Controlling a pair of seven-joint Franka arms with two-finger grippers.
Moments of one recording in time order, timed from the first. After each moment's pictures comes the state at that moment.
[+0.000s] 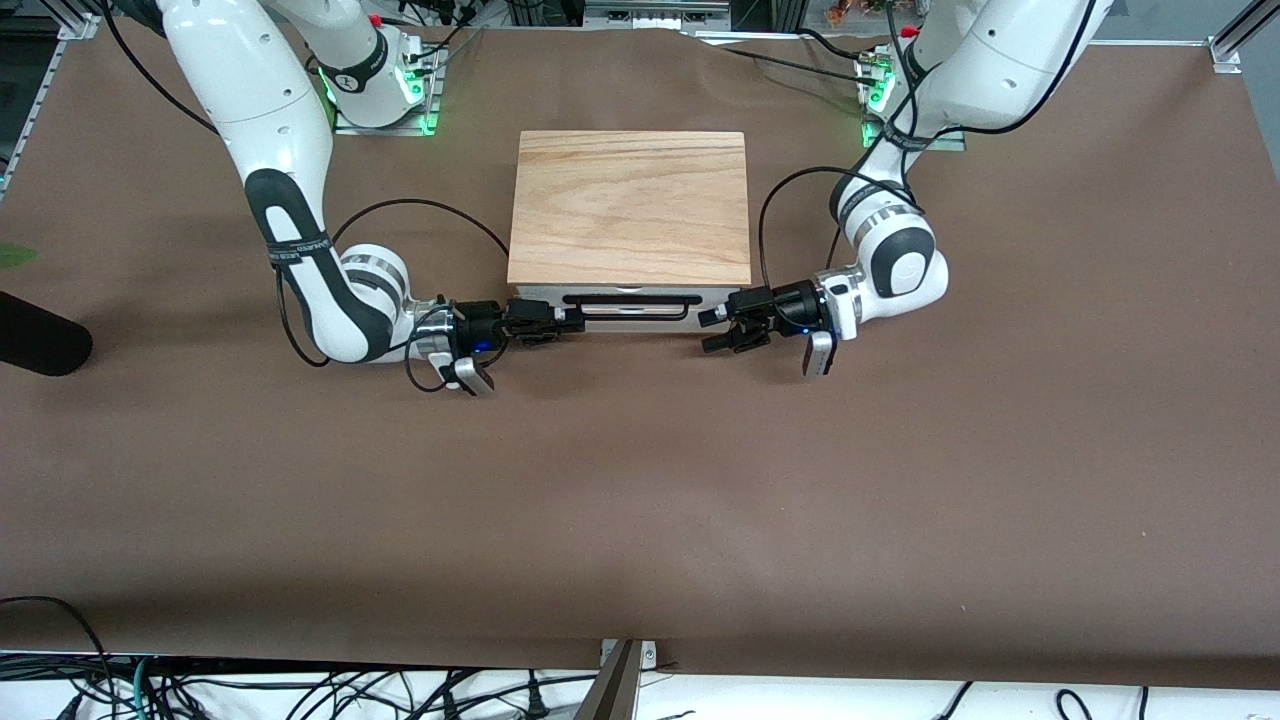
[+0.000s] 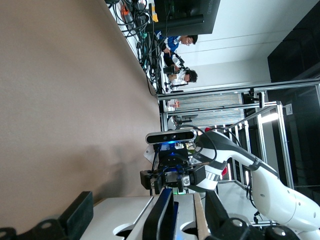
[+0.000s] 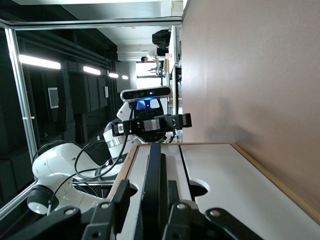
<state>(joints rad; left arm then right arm) -0.20 0.55 -0.20 -2.14 -2.08 2.00 1.33 0.27 0.69 0.04 -1.94 1.74 1.71 -1.05</state>
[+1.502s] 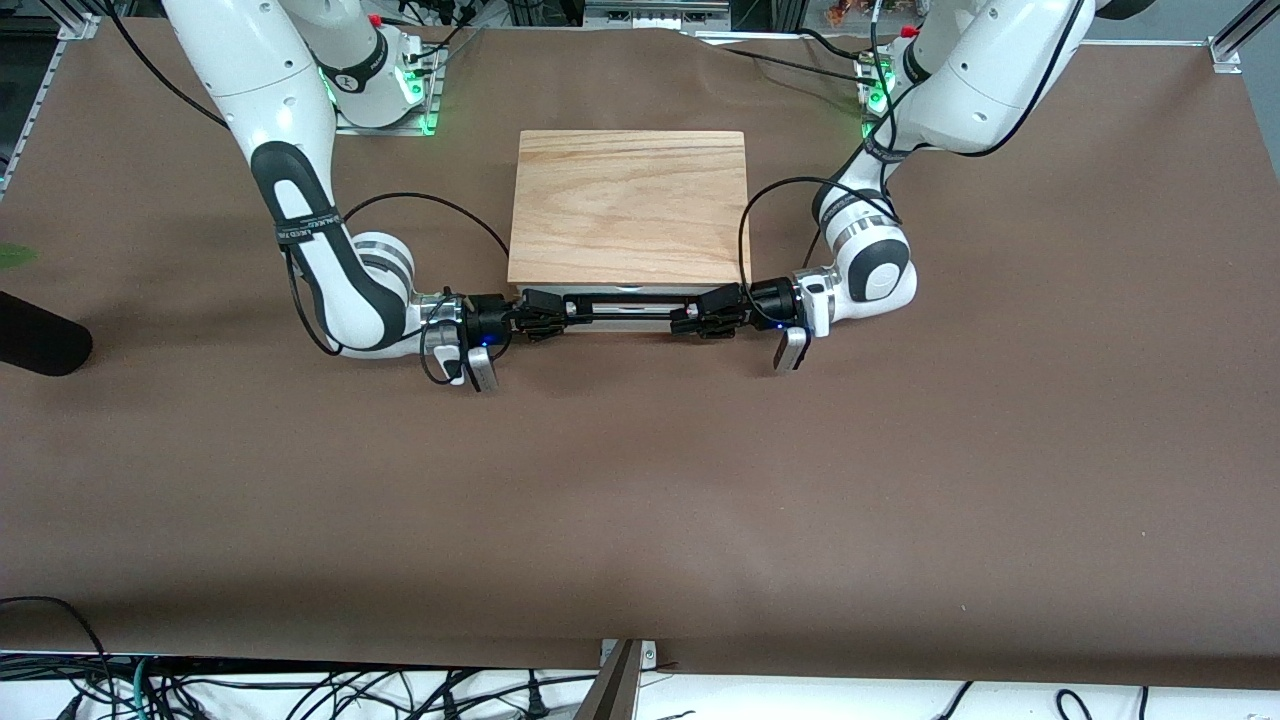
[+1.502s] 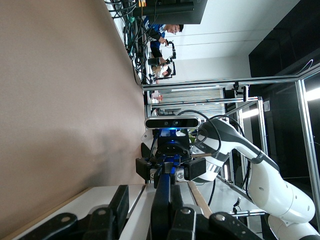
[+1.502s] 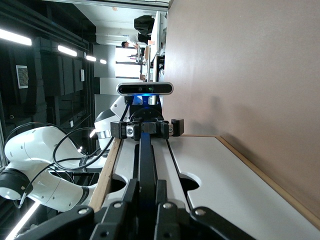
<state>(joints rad) -0.21 0.62 -0.23 -2.12 -2.10 1.91 1.36 0.30 0.64 0.04 -1.94 1.66 1.79 -1.06</state>
